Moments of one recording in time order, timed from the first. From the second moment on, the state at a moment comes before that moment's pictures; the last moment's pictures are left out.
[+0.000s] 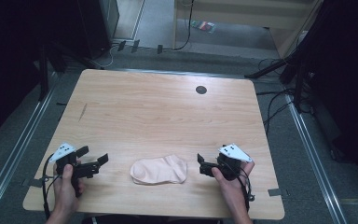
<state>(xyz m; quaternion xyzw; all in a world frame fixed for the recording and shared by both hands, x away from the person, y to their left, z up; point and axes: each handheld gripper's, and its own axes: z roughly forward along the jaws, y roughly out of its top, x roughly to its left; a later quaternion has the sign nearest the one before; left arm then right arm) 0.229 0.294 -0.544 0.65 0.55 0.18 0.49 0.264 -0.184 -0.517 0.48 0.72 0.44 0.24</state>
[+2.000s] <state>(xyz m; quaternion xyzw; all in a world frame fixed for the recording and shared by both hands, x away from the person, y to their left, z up) 0.202 0.404 -0.554 0.61 0.61 0.25 0.44 0.229 -0.342 -0.548 0.59 0.65 0.40 0.26</state>
